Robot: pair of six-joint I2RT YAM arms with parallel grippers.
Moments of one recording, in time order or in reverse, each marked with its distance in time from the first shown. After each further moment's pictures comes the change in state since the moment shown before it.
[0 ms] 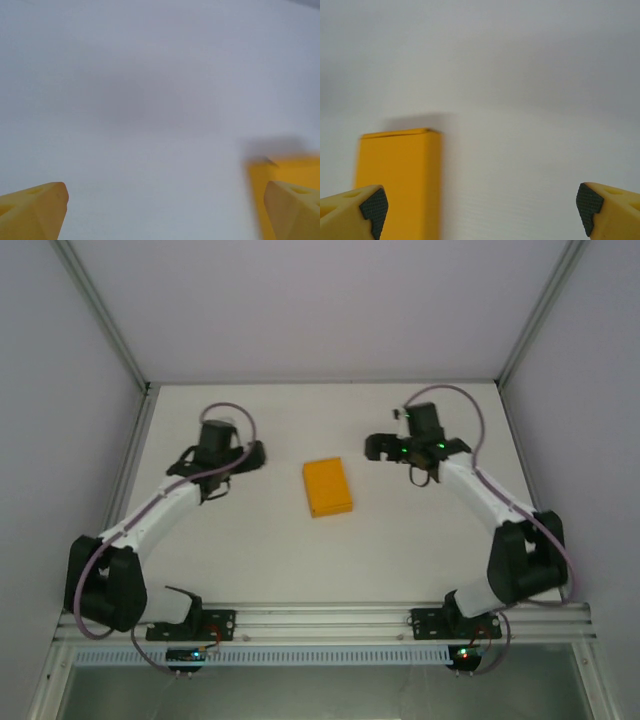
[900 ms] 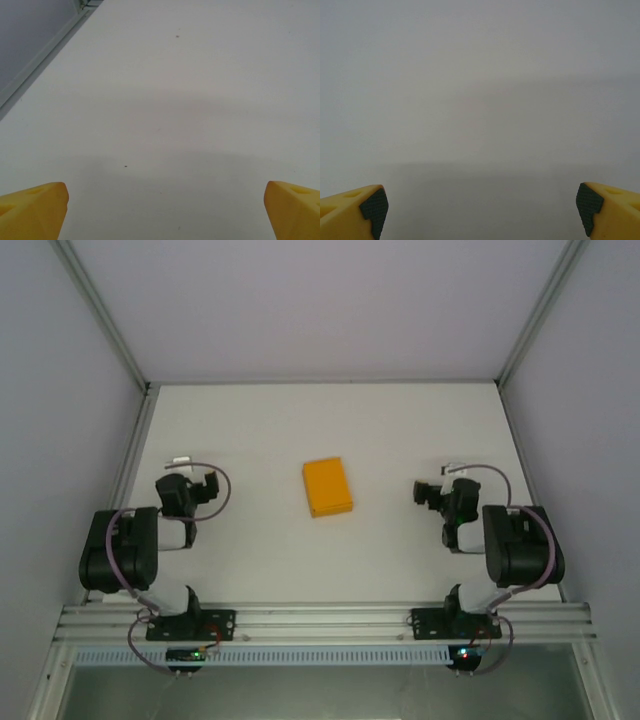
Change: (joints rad) left arm 0.367 0.210 -0.603 1.137 0.072 0.404; right arm -0.312 0.103 -0.781 1.201 0.077 -0.231
